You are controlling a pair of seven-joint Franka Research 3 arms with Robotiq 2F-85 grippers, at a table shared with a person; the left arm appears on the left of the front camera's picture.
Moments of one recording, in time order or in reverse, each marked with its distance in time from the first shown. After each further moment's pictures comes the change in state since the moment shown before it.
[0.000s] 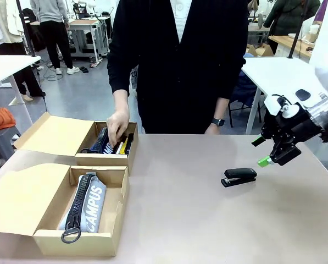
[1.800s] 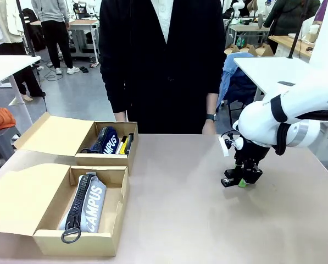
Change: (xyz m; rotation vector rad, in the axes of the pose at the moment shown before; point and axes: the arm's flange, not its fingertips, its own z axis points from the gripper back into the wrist) left arm 0.000 0.000 0.000 0.000 0.000 0.000; right arm -0.002 -0.048 -0.138 0.063 0.507 0.162
